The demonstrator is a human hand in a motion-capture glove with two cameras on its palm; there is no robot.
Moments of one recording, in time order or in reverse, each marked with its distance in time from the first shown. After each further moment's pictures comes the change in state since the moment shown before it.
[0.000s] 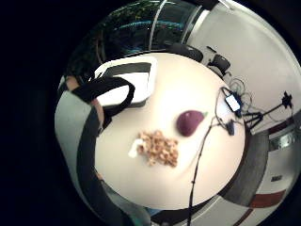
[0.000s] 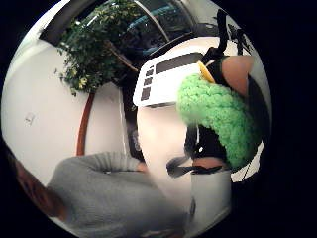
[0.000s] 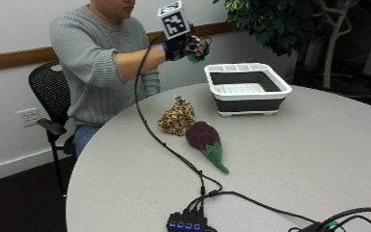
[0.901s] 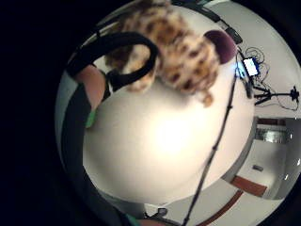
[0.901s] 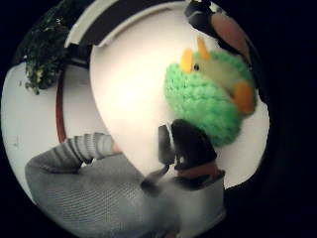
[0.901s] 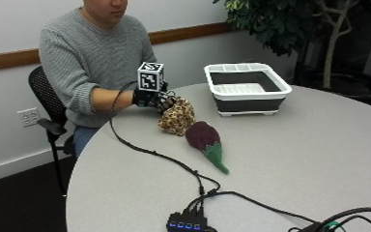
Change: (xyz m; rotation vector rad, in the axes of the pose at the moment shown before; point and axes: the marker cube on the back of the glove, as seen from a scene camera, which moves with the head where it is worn) arm -0.013 0.186 0.160 -0.407 0.100 0.160
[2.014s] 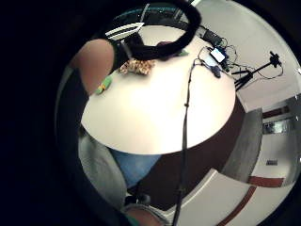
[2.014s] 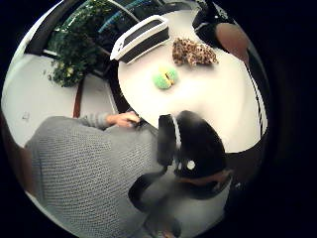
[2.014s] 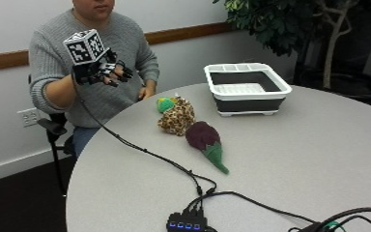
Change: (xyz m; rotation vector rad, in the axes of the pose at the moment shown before) arm 0.095 0.170 -0.128 0.244 -0.115 0.011
